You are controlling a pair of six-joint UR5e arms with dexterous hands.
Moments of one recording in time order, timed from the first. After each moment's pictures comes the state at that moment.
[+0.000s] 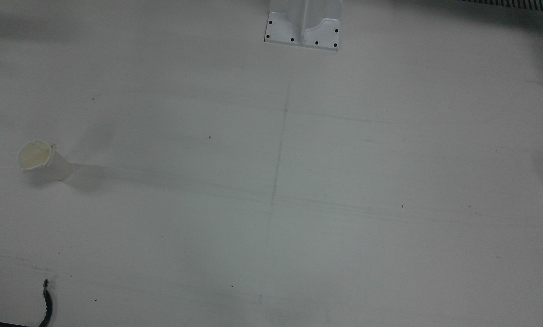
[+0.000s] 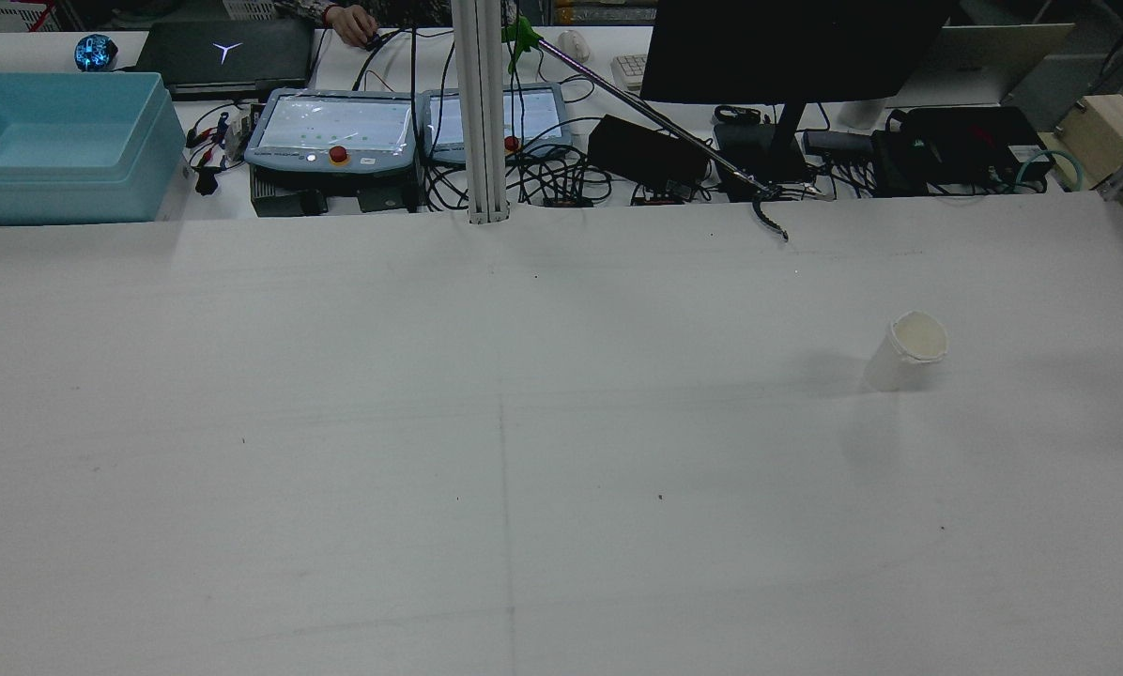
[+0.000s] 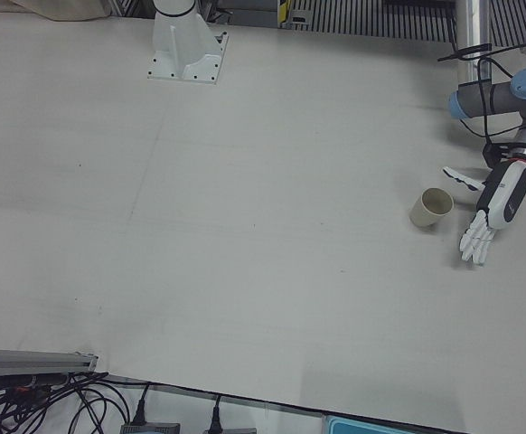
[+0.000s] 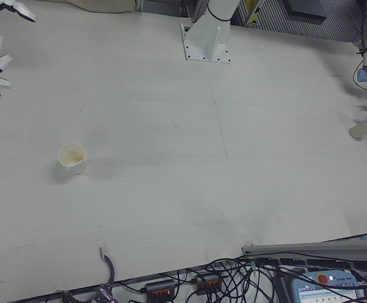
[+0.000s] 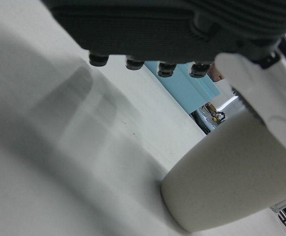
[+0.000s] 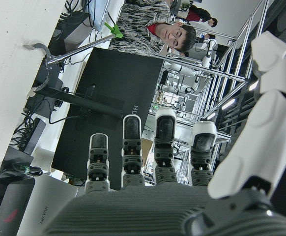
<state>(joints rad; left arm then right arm) -1.27 -1.41 -1.02 -0.80 1.73 0.72 1.40 -1.89 2.20 -3.42 -1.55 -0.27</state>
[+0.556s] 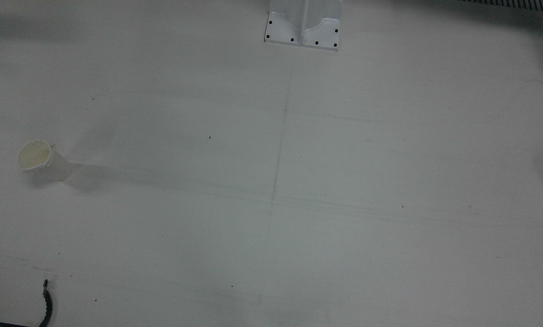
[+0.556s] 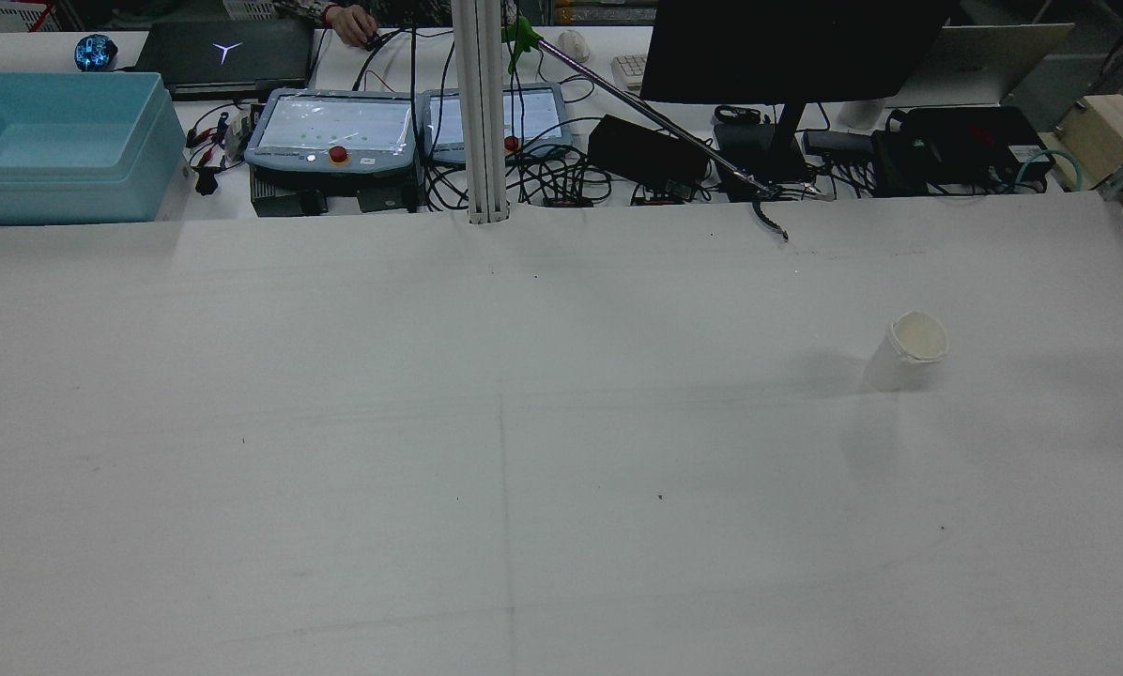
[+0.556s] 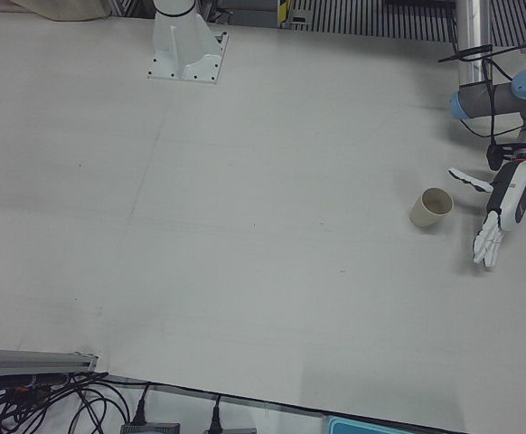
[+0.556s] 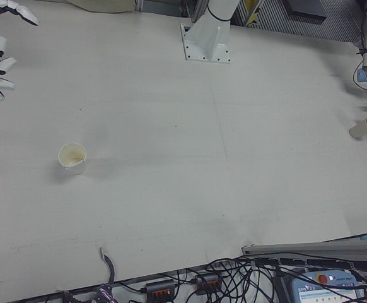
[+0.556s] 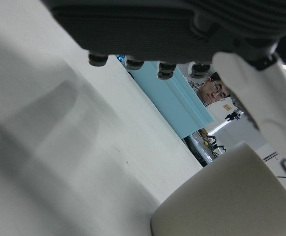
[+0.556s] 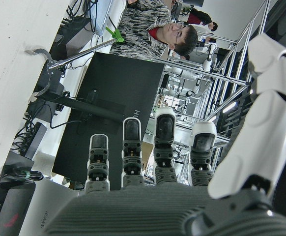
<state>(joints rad) -1.26 -1.42 -1.02 -0.83 1.66 0.67 1.39 -1.89 2.21 -3.43 -1.55 -0.27</state>
